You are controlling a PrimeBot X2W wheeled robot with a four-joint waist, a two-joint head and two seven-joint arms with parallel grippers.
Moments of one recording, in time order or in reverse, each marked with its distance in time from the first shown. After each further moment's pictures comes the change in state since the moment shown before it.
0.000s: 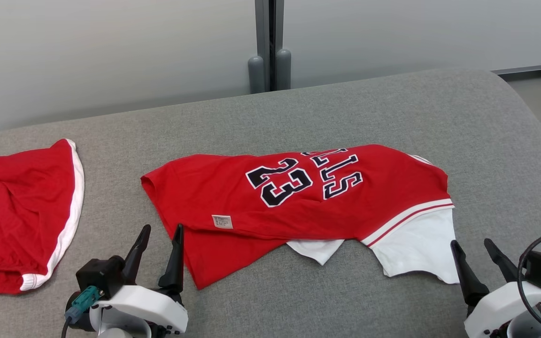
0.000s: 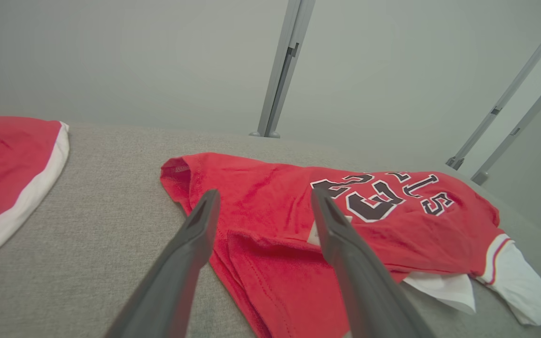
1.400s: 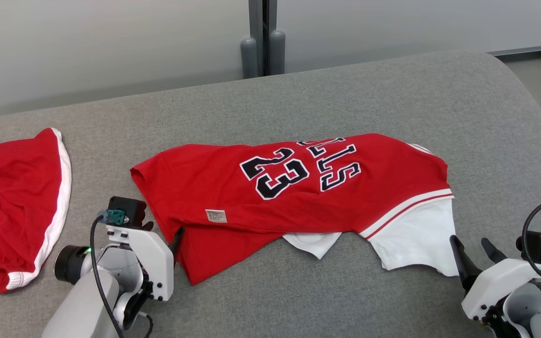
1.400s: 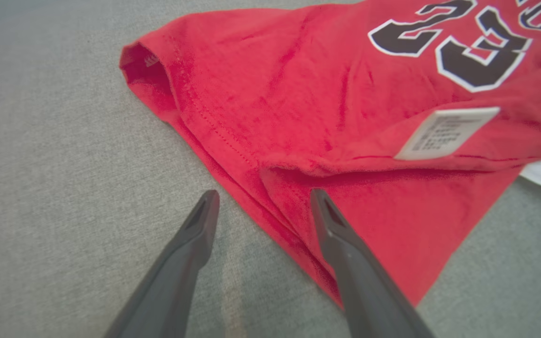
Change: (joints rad) left arm -0.247 0.110 -0.135 0.189 0.007 -0.005 0.523; right arm -0.112 0.032 -0.048 0.170 0.052 0.000 0.121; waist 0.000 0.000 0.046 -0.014
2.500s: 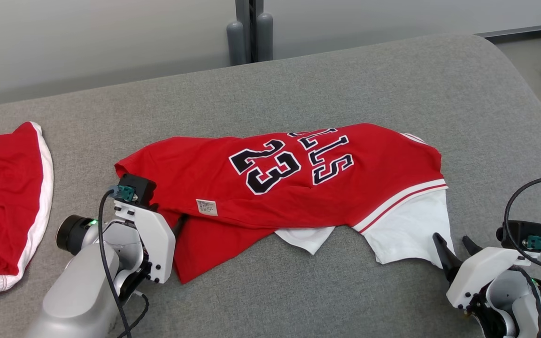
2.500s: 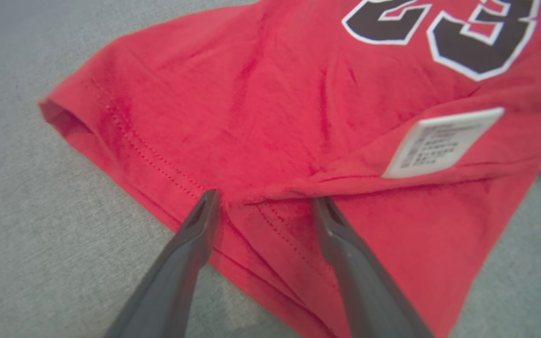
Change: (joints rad) left arm -0.183 0.027 -0.143 0.173 -0.011 -0.102 -0.018; right arm -0.127 0.002 0.072 0.182 0.065 0.000 0.001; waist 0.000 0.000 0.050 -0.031
